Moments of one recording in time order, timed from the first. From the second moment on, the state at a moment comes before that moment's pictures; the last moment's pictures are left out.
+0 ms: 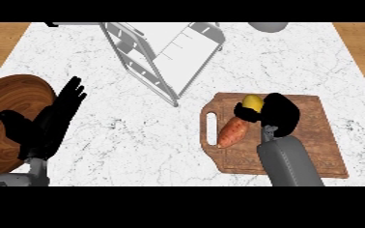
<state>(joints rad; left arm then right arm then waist) -0.05 0.41 -0.11 -1.56 0.31 0.10 0.14 -0.32 -0.04 0.13 -1.32 1.18 0.10 1.05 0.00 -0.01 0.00</state>
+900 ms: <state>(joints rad) -0.04 0.40 -0.08 -1.57 0.29 0.09 0.17 -0.10 -0.21 0.23 -1.94 1.14 -0.09 0.67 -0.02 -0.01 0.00</state>
